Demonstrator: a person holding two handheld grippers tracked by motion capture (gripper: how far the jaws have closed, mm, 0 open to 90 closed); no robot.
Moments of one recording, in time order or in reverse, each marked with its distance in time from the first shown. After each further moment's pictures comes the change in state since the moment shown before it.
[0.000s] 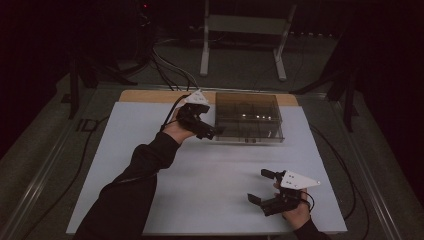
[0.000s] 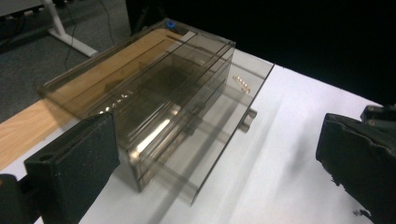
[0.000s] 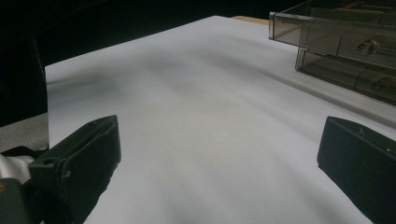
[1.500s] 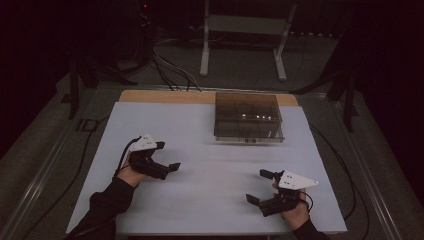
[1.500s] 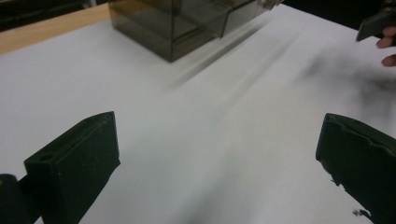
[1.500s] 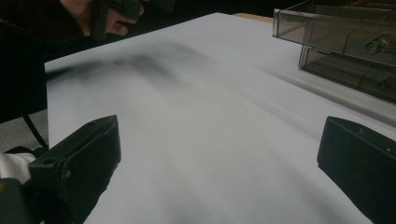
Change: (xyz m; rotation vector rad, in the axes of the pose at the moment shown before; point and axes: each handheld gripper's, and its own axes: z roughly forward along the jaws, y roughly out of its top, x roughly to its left) left arm -0.003 -0.157 -0.078 -0.023 0.093 -0.100; right arm 0.002 0.001 0.003 0.012 0.000 -0.010
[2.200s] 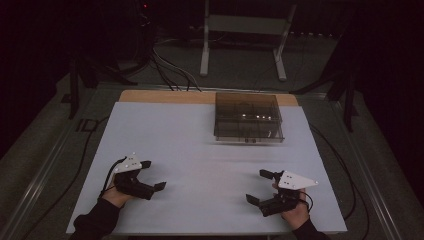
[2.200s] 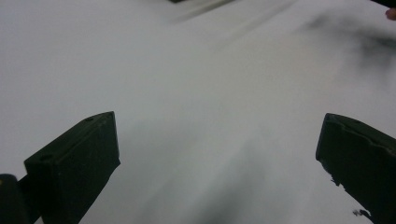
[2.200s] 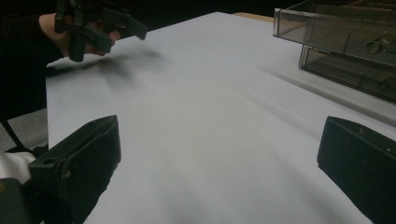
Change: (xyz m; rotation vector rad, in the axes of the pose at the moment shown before) left arm -0.008 -0.059 -0.028 0.043 0.013 -0.038; right arm 0.000 0.000 0.000 0.004 0.000 -0.003
